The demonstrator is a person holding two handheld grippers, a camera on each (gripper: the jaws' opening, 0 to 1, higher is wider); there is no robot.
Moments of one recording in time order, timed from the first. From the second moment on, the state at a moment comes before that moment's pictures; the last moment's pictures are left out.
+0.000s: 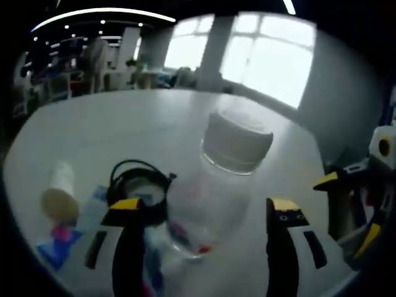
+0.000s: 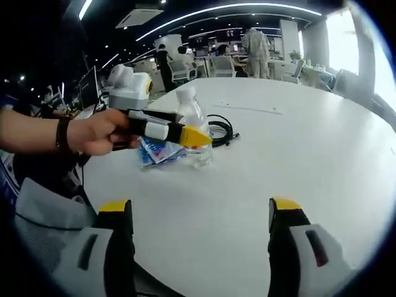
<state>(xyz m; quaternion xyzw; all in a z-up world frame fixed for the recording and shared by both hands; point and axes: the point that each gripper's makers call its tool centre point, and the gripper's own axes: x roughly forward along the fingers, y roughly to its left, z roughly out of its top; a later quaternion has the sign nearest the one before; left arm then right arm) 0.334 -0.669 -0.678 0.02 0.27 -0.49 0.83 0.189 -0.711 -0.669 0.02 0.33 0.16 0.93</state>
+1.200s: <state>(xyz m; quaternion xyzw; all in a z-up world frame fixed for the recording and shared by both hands) 0.353 -0.615 -0.649 -0.05 0.29 -0.44 0.85 0.184 -0.705 -0.676 0.03 0.34 0.17 0.93</state>
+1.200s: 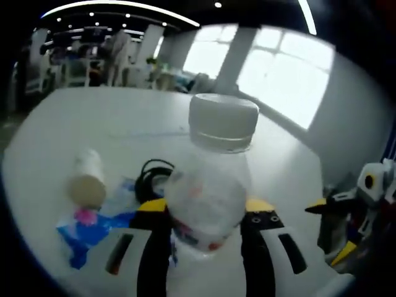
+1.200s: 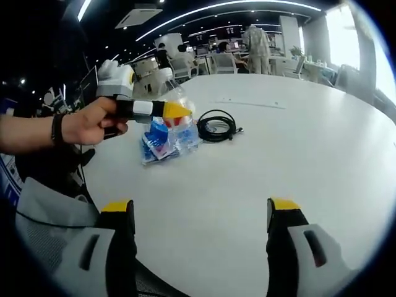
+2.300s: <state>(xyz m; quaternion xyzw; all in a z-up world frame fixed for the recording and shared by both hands) 0.428 -0.485 -0.591 -0.05 0.24 -0.36 0.90 0.189 -0.690 -0.681 0.03 0.34 0.20 0.92</state>
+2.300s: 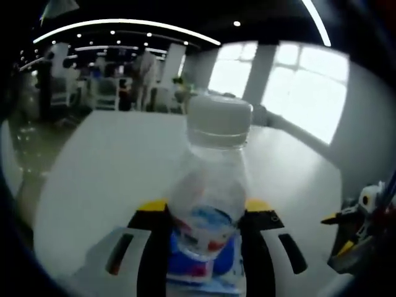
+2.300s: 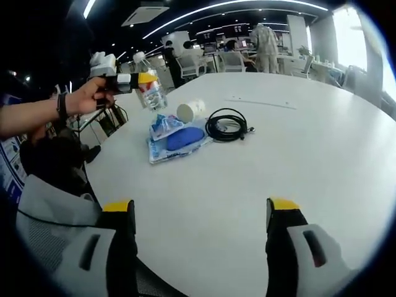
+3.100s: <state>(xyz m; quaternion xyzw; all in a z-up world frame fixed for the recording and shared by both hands) 0.443 -0.392 -0.607 -0.03 0.25 -0.29 0.92 0.185 -0.696 -0.684 0.04 0.35 0.19 0.92</state>
